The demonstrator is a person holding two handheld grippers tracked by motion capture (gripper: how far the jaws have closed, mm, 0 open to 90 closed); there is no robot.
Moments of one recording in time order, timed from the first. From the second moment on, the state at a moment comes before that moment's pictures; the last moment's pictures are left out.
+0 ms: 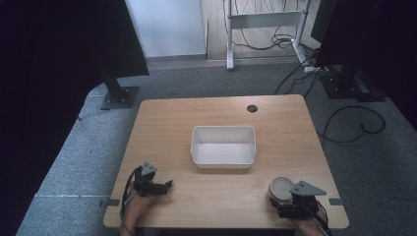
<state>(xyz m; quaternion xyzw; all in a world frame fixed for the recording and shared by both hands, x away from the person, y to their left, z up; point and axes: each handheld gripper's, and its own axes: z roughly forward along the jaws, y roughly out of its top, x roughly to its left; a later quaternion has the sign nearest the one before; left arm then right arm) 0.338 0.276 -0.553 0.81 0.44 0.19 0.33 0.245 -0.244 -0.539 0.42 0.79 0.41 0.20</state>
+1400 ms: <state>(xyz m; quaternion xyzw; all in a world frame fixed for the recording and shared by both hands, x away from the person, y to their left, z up) 0.338 0.276 -0.553 0.81 0.44 0.19 0.33 0.257 -0.210 -0.520 0.43 0.77 0.41 0.22</state>
